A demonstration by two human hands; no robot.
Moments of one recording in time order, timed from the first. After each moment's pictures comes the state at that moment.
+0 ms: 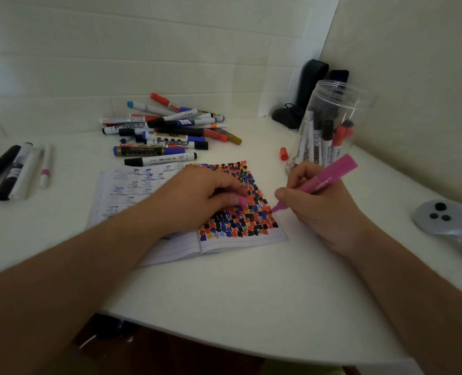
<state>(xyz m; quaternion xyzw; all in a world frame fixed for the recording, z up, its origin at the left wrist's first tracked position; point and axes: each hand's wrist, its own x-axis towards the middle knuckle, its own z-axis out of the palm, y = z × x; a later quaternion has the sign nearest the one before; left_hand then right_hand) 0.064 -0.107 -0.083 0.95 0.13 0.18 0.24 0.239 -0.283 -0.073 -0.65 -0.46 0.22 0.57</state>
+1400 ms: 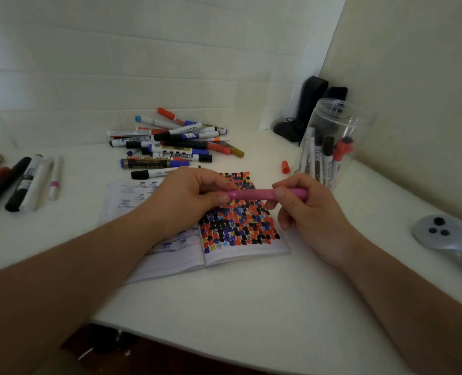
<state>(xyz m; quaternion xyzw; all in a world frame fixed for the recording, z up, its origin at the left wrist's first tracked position) 0.054 -0.097 -0.077 0.86 0.20 0.25 0.40 0.233 -0.273 -0.073 -0.67 -0.47 0.20 0.55</state>
